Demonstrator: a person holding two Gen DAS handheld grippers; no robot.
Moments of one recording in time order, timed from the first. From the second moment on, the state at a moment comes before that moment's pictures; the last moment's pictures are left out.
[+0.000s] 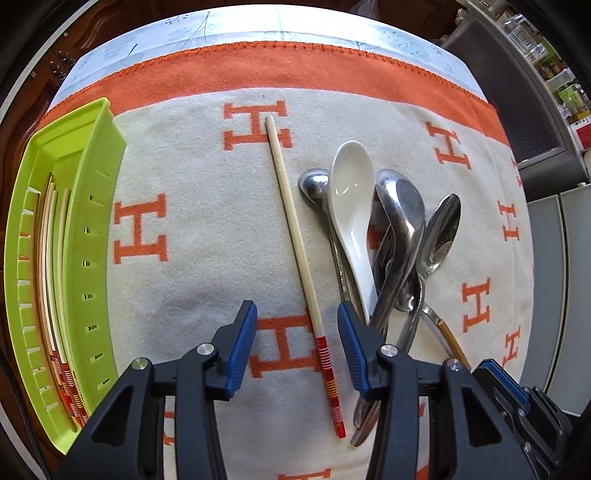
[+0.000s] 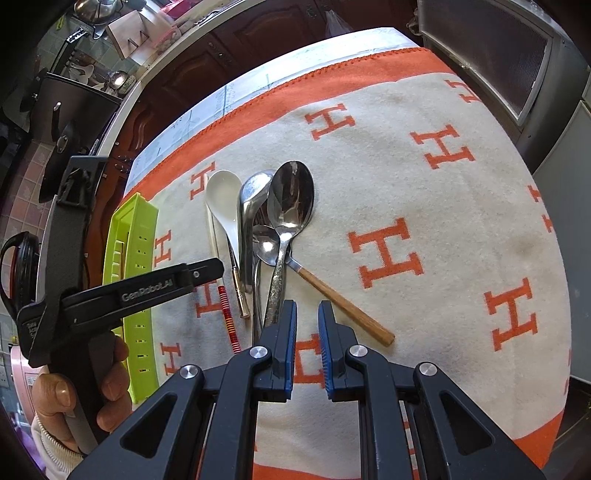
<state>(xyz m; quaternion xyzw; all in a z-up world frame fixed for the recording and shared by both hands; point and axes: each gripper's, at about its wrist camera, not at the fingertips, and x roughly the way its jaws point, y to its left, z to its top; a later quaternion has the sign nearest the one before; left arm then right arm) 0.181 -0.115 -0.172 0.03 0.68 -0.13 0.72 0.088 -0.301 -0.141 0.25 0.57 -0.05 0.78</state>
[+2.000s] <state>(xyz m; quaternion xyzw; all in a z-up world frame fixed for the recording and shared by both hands) 0.148 0.082 -0.095 -0.06 0.62 -0.11 0.77 0.195 -0.182 -0.187 0.06 0.69 -0.03 0.72</state>
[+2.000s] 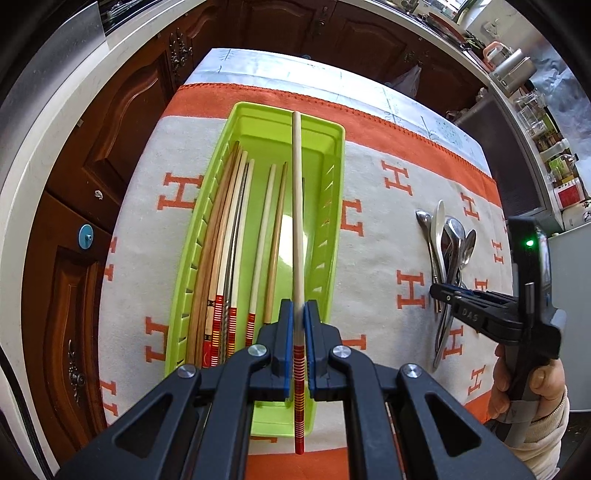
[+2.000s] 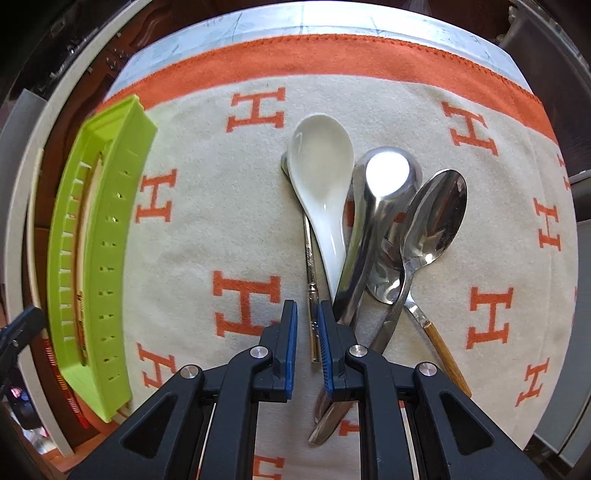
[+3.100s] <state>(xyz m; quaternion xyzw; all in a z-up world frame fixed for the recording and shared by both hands) 0.148 0.099 -0.107 -0.07 0.63 -0.10 0.76 0.146 -0.155 -0.098 0.26 0.59 0.14 0.75</state>
